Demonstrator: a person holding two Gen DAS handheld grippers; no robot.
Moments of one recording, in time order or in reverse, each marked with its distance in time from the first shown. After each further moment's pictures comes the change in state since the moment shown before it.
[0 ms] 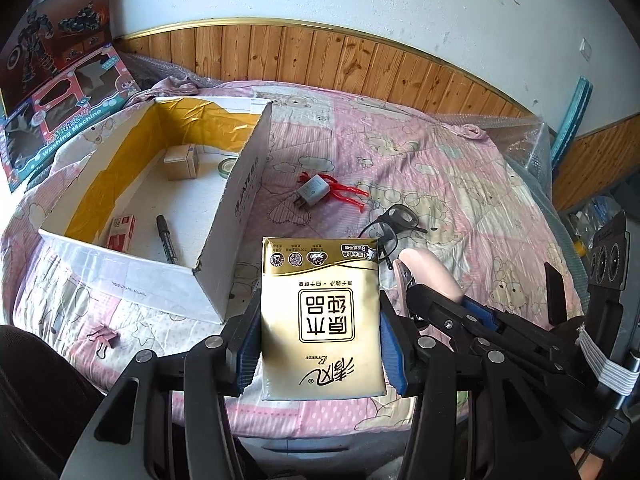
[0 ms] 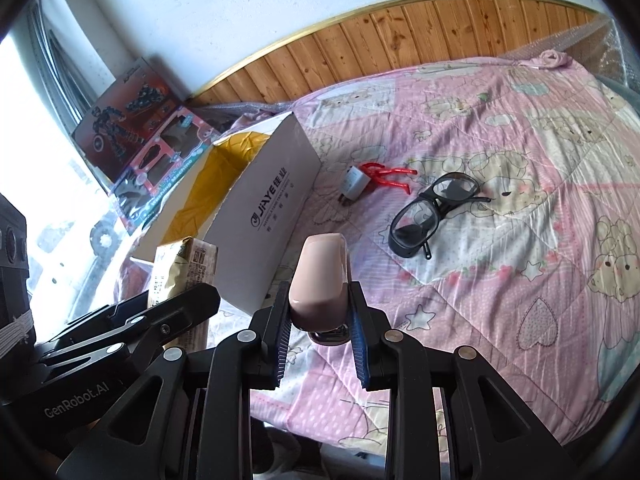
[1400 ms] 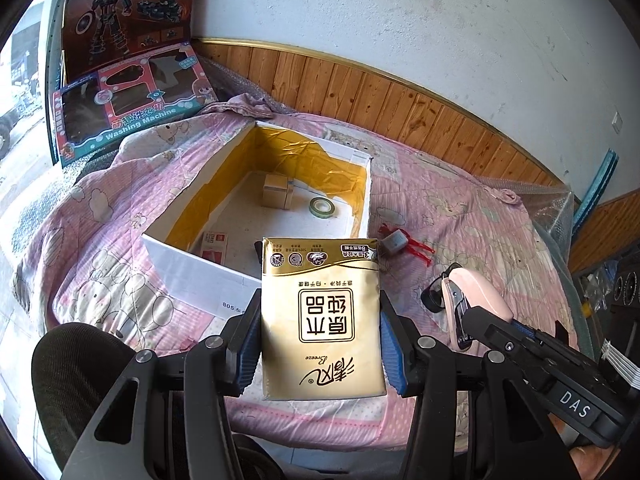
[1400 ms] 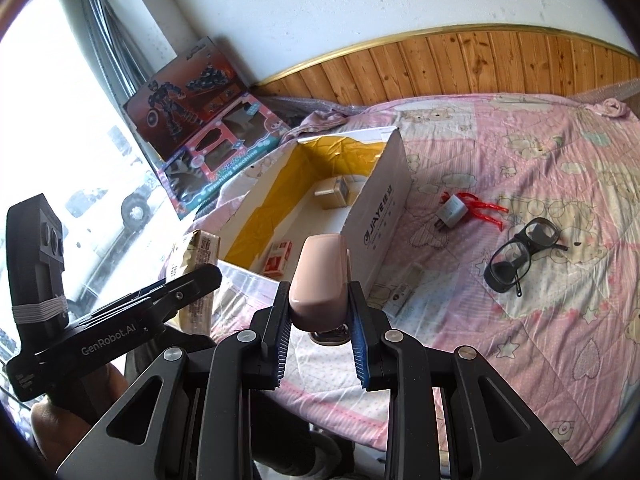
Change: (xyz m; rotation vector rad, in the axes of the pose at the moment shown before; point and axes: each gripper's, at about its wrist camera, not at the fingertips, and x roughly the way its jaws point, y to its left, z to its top) left arm -0.062 0.119 0.019 -0.168 -0.124 0.057; right arm 0.005 0.105 0.019 -0.138 0.007 0.121
